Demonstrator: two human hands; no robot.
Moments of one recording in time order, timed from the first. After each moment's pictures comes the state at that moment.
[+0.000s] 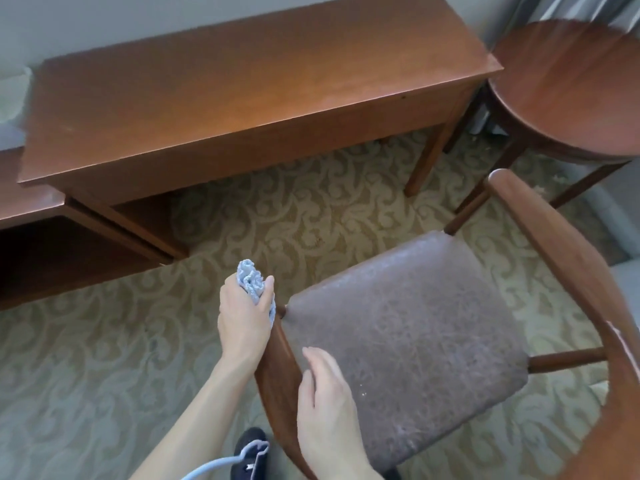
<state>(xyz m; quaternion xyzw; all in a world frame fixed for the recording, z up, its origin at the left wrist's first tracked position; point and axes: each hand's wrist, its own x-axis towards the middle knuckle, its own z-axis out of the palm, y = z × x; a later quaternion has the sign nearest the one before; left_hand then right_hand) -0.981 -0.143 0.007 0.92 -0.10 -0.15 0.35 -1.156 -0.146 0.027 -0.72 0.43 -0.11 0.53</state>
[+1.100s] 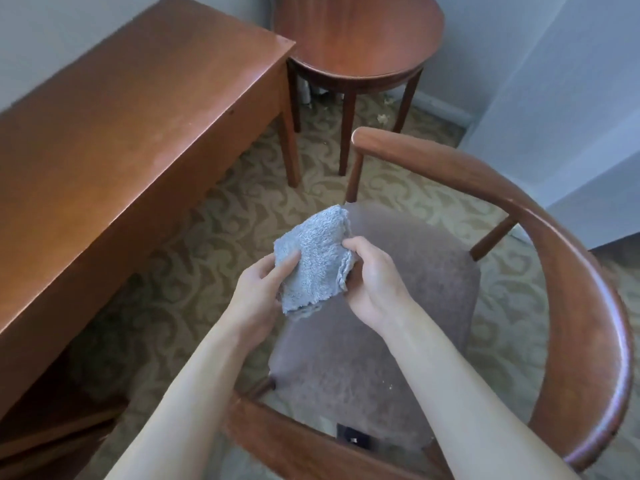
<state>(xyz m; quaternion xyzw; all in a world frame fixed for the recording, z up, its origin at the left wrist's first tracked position) -0.948 -0.308 0.061 0.58 -0.28 -0.67 0.38 -1.113 -0.332 0.053 -0.13 0.52 -0.45 0.72</state>
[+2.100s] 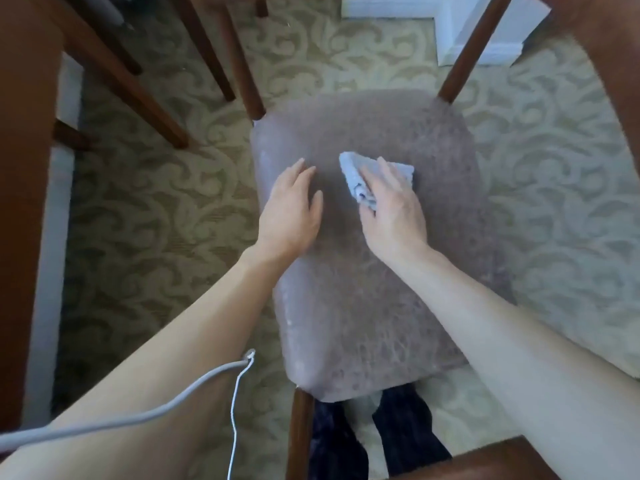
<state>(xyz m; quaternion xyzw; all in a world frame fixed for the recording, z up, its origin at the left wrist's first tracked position) -1.023 -0.430 -0.154 0.45 -0.83 -0.33 0.02 -1.161 -0.321 -0.145 -0.45 0.85 -0.17 0.22</state>
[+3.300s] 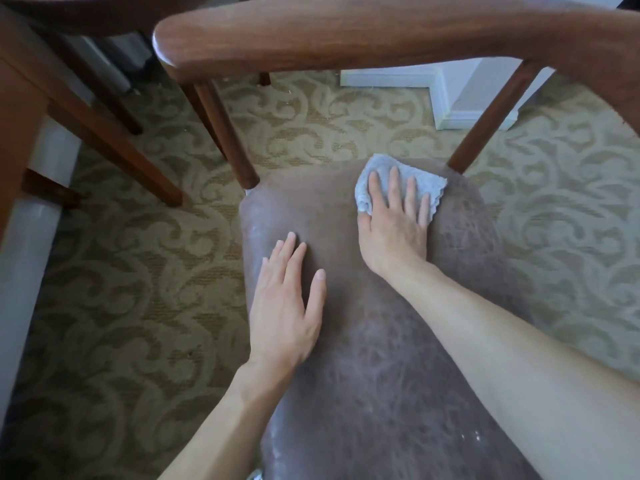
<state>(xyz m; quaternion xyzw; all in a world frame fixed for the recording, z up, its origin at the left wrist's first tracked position) -1.028 -0.423 -0.205 0.48 -0.82 -0.29 0.12 -1.226 -0.421 -0.208 -0.43 0.90 -0.01 0.13</state>
